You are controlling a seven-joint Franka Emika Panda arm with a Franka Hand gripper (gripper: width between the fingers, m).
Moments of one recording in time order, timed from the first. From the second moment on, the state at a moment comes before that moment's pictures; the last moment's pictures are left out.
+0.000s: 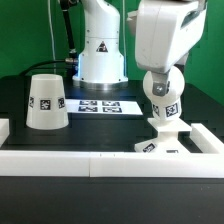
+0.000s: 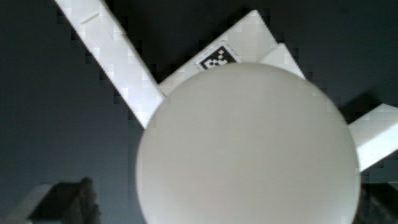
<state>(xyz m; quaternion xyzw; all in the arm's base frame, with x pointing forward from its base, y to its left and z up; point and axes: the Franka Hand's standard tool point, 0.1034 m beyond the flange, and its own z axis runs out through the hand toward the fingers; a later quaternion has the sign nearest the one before) 0.645 0.052 0.131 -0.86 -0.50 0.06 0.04</state>
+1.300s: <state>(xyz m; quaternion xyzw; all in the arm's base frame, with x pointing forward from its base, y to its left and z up) 0.638 0.044 0.119 -0.86 -0.50 0.05 0.04</state>
